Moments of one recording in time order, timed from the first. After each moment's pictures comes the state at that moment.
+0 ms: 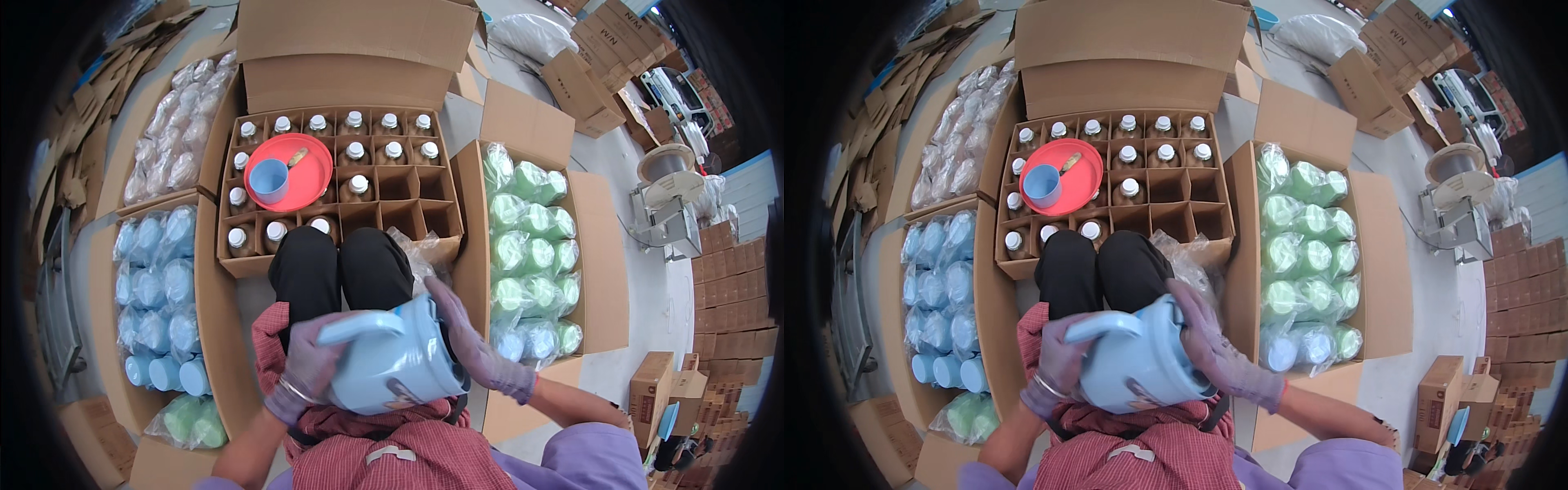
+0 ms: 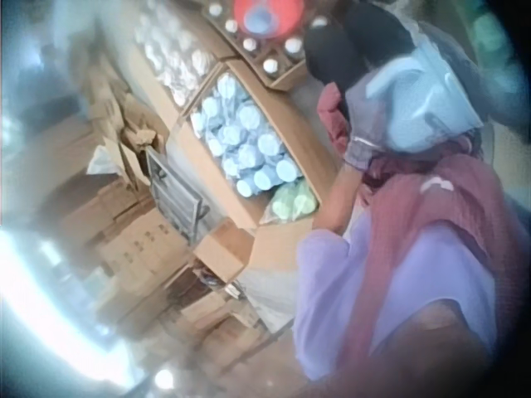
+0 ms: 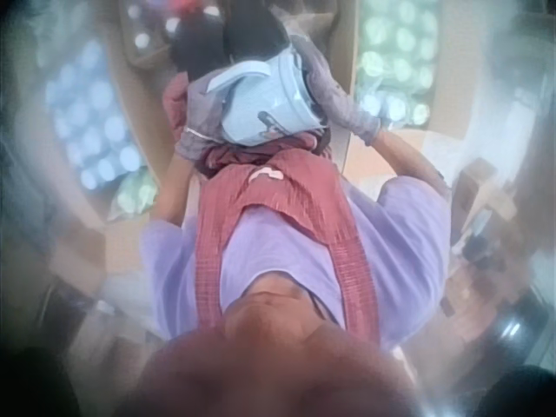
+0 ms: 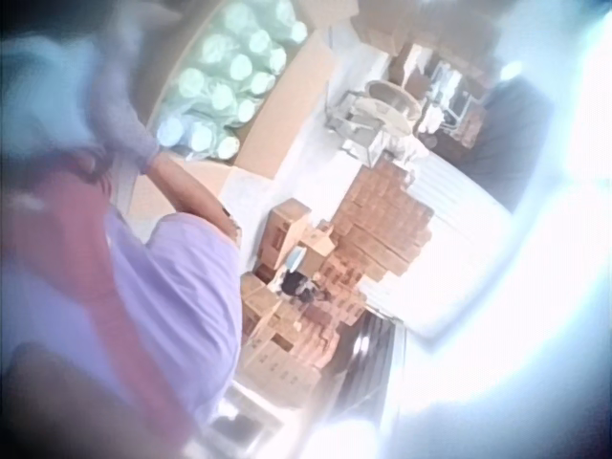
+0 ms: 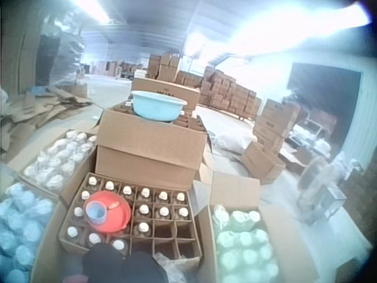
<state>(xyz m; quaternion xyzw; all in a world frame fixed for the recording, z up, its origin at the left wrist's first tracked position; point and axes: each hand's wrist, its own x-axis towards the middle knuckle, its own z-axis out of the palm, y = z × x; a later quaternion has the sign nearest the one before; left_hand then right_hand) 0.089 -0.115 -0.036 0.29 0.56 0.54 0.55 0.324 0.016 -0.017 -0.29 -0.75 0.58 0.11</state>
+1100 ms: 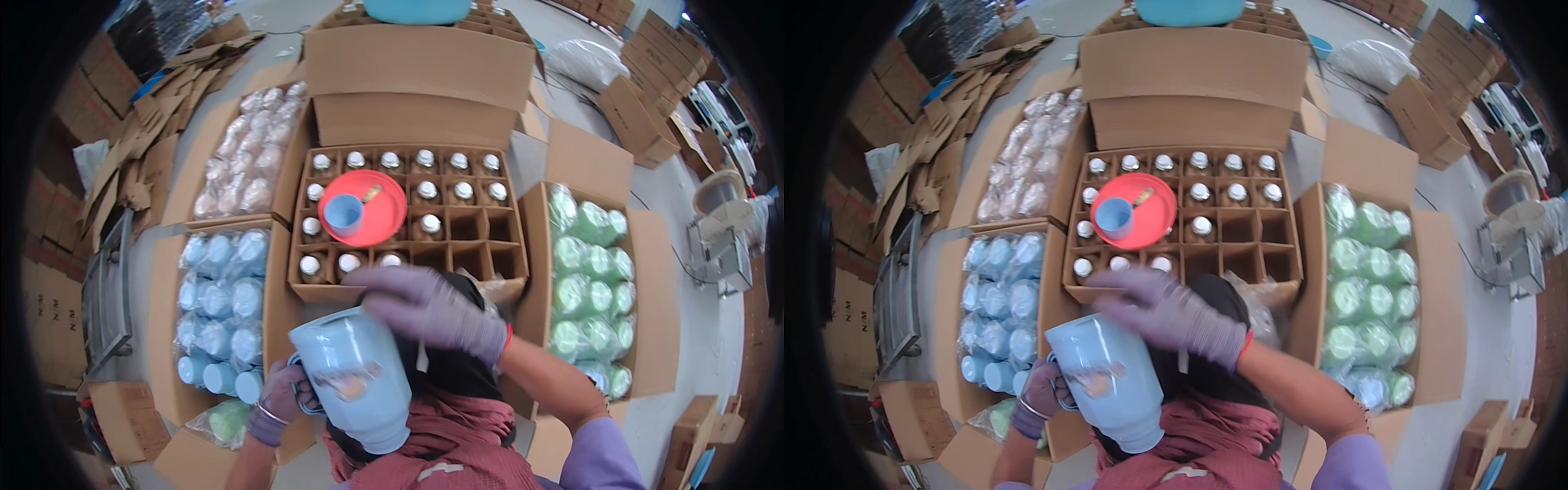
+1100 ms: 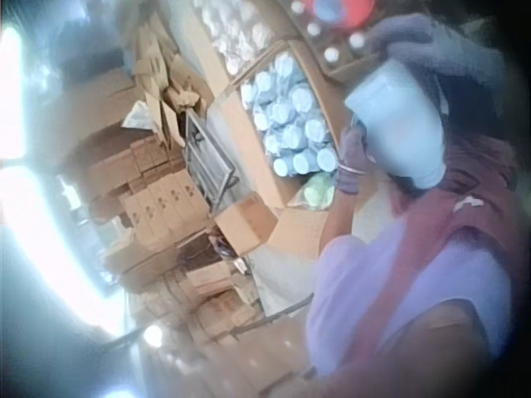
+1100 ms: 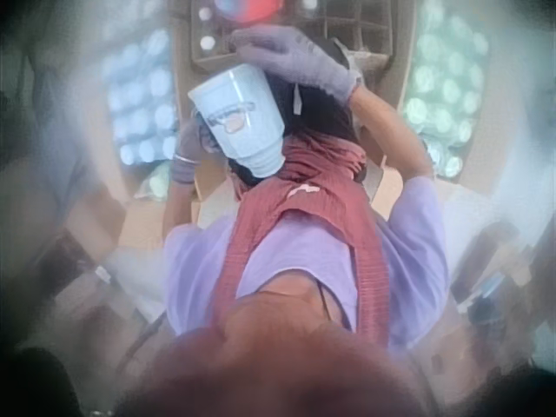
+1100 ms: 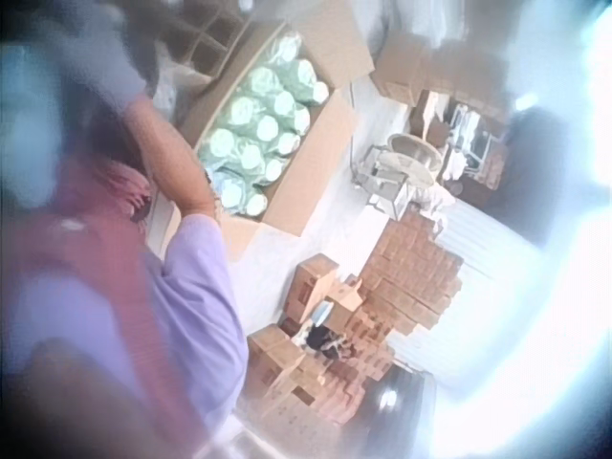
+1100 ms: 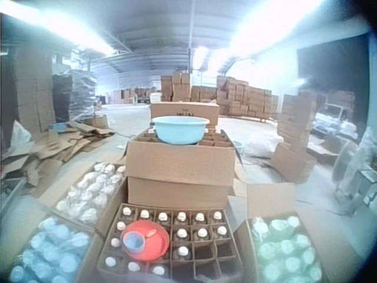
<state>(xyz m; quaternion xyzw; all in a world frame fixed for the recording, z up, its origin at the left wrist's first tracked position) -0.026 -0.219 -0.031 0.00 0.52 0.59 0.62 0.136 0.063 0.024 -0.06 -0.78 0.62 0.11</state>
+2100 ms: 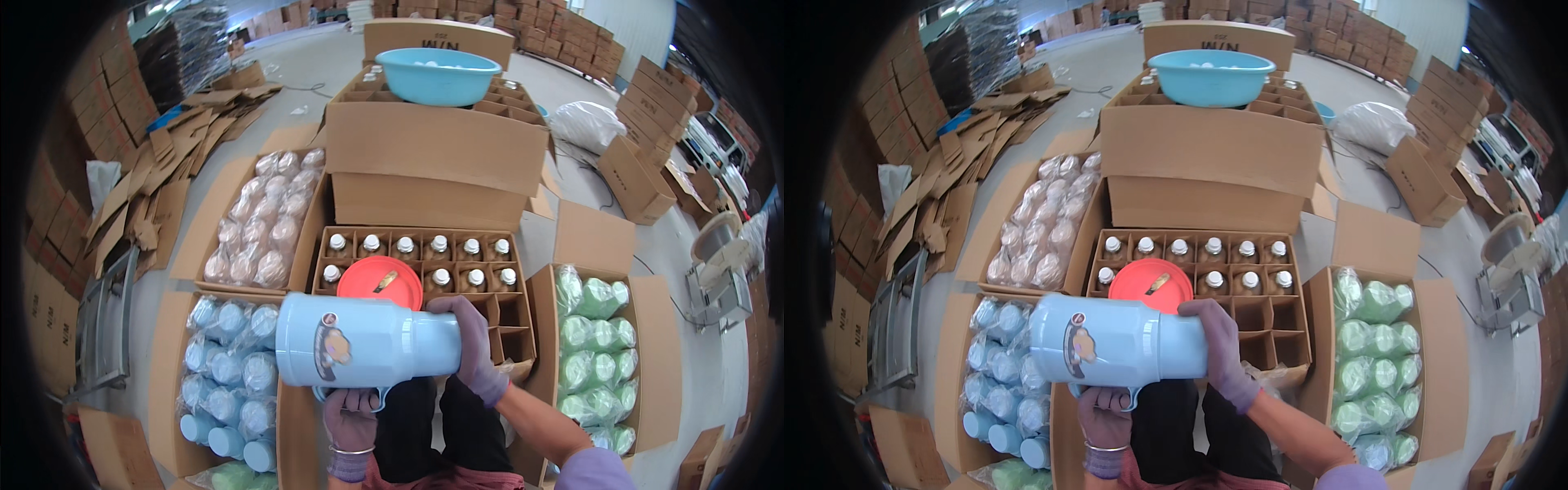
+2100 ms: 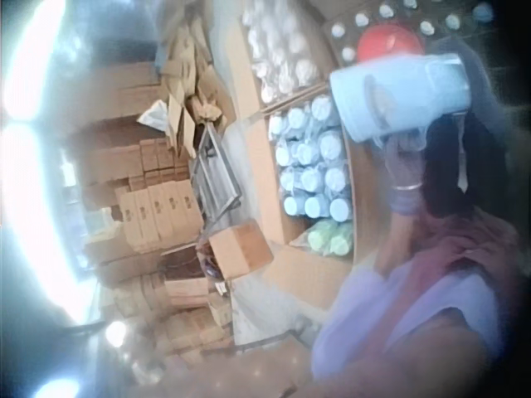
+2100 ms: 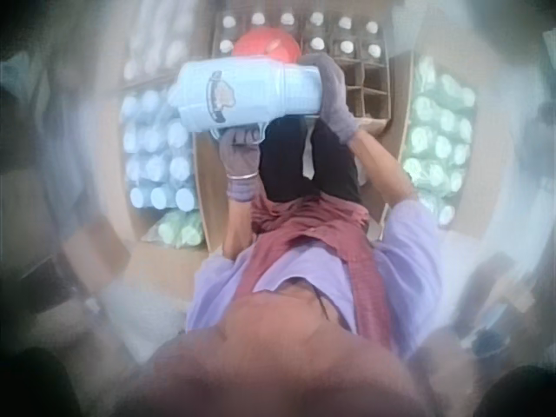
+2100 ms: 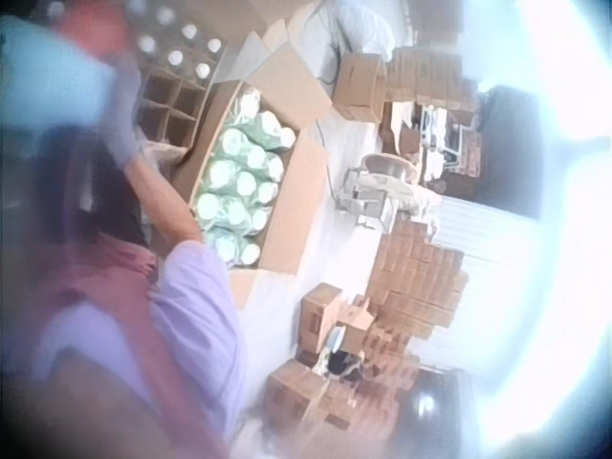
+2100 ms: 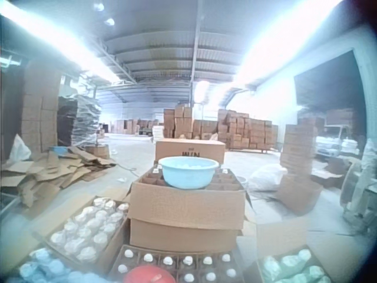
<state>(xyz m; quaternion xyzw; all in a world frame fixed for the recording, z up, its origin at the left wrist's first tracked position) -0.006 -0.081 -0.055 0.00 0.23 0.89 0.39 0.097 0.131 -0.018 -0.13 -0.65 0.69 0.29</state>
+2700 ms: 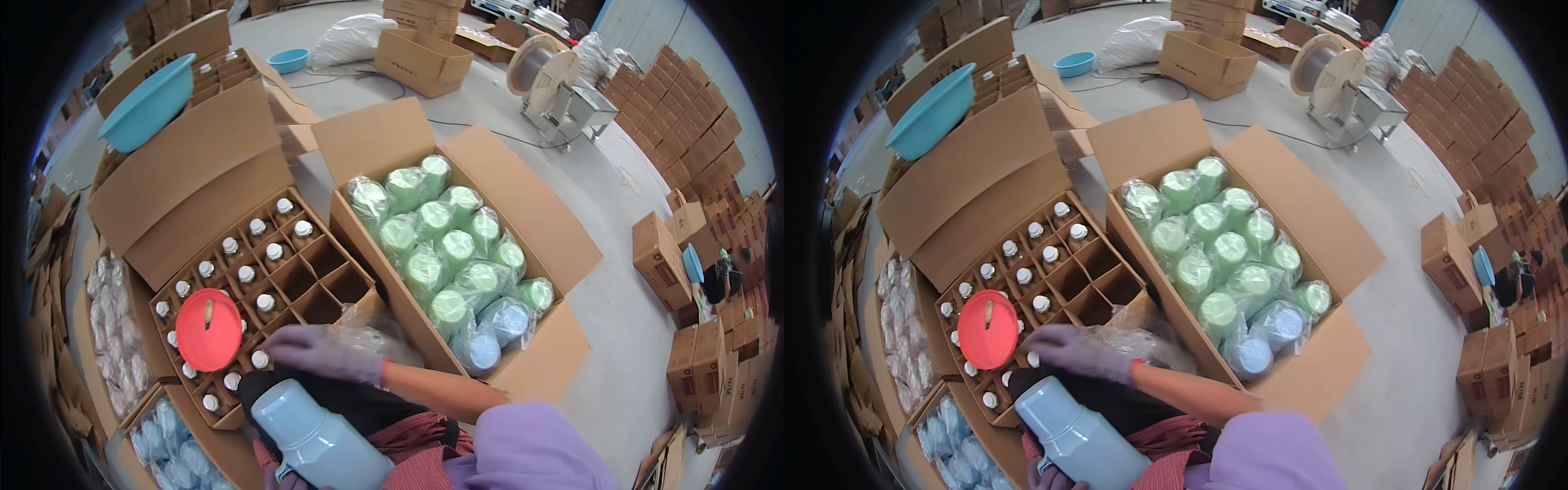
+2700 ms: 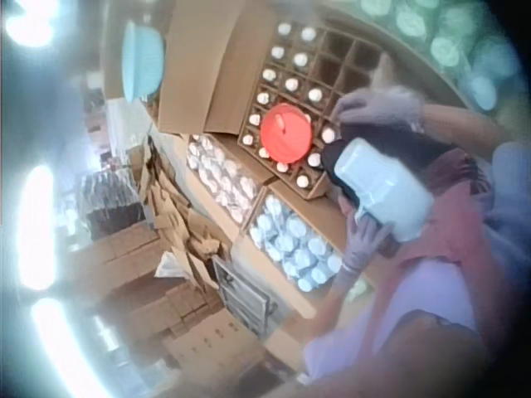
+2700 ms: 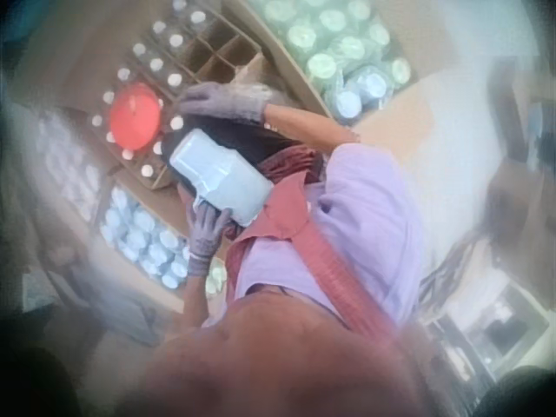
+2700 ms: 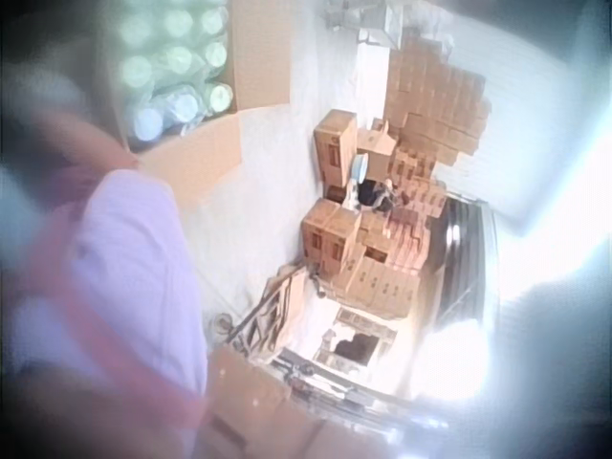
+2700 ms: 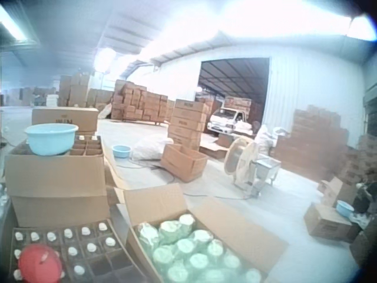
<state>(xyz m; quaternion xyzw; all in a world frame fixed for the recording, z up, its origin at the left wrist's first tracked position) 0.019 -0.161 -0.018 0.91 0.40 0.11 0.08 0.229 0.110 -0.054 -0.27 -0.66 0.62 0.33</state>
